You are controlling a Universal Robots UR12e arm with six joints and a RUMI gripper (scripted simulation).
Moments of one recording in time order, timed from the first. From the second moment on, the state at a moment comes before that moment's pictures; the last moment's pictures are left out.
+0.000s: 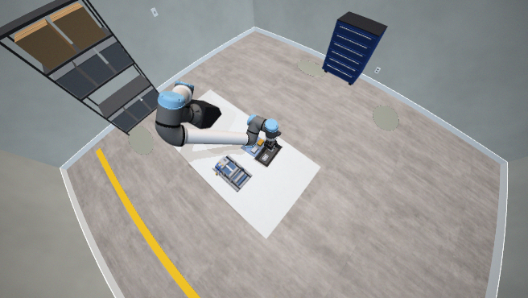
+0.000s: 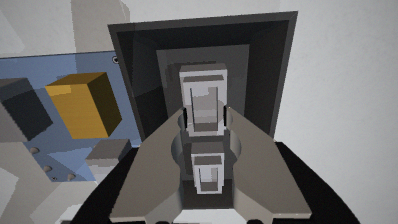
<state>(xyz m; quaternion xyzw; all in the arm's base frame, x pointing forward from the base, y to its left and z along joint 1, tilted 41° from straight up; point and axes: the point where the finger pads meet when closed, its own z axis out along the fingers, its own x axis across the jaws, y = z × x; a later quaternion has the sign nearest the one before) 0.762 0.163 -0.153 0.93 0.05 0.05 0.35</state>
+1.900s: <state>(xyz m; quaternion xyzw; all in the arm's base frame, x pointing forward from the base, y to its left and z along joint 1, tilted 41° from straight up) 0.763 0.155 -0.163 0.93 0.05 0.05 0.35</state>
